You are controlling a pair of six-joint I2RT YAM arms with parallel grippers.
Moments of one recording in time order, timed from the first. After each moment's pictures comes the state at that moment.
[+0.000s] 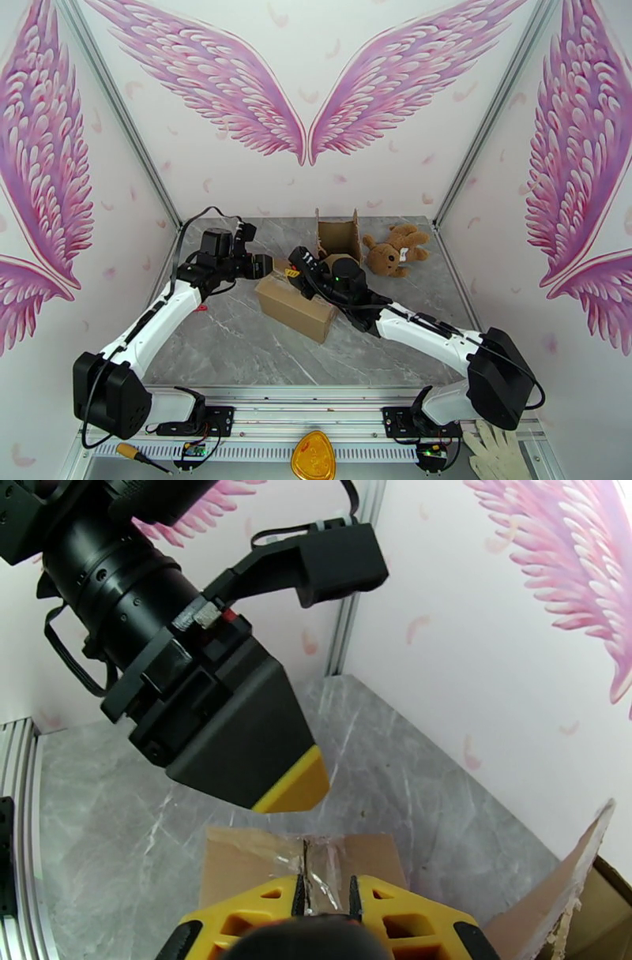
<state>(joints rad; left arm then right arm) -0.31 1.40 1.15 -0.44 0.42 -0.30 0.77 1.45 0.97 0.35 -0.18 -0.23</state>
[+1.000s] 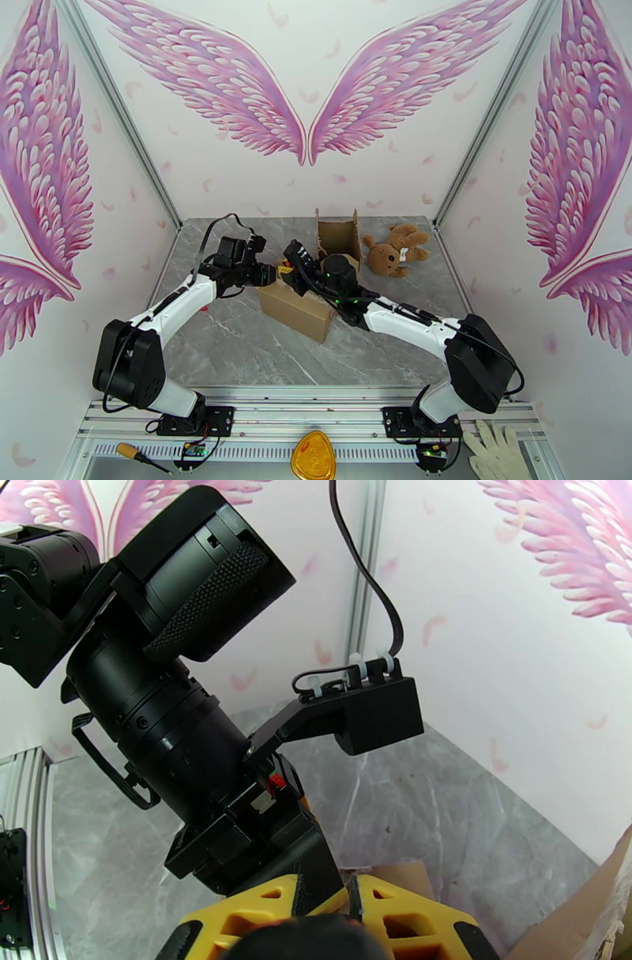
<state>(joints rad) -0.31 1.52 1.10 -0.40 0.40 -0.27 0.77 1.55 0.99 0.44 -0.21 -0.14</state>
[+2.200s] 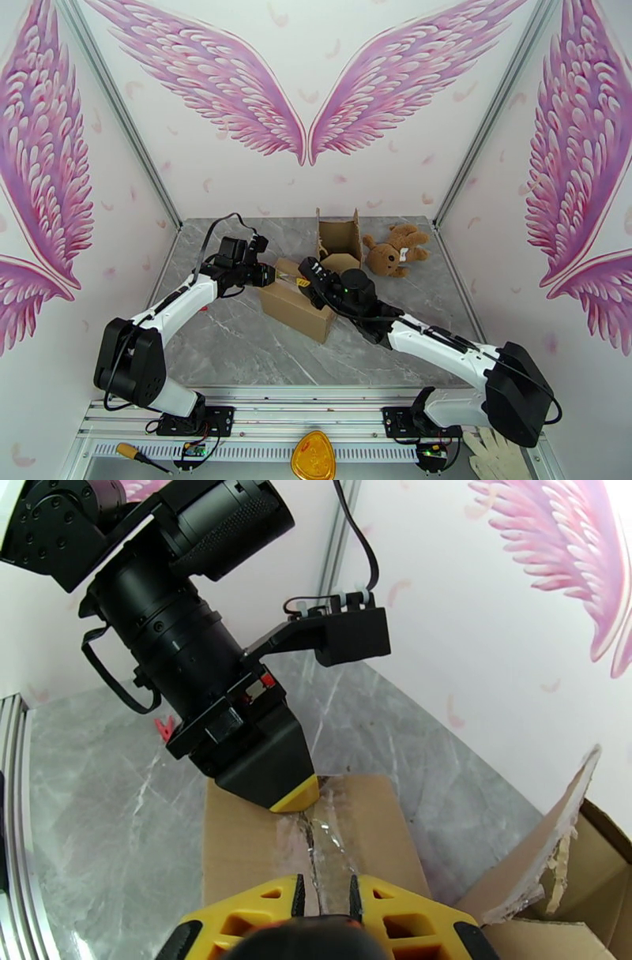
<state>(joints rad) -0.31 1.54 1.11 -0.40 0.40 -0.21 0.77 1.30 0.81 0.29 -0.09 -0.24</state>
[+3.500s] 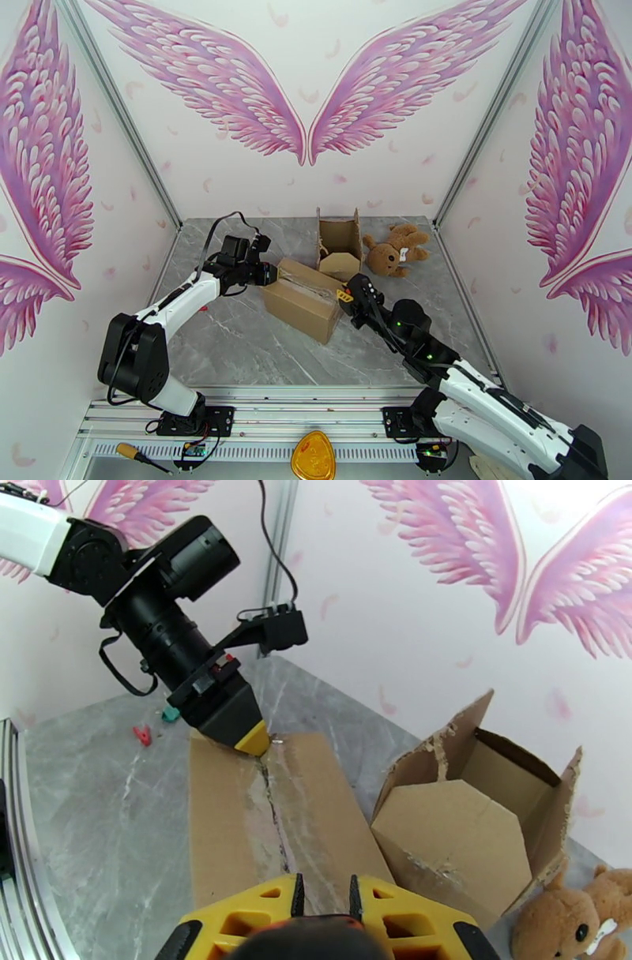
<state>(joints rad) -0.31 1.56 1.13 -0.40 0.40 -0.25 0.67 0.75 0.52 0.15 0.03 -0.18</state>
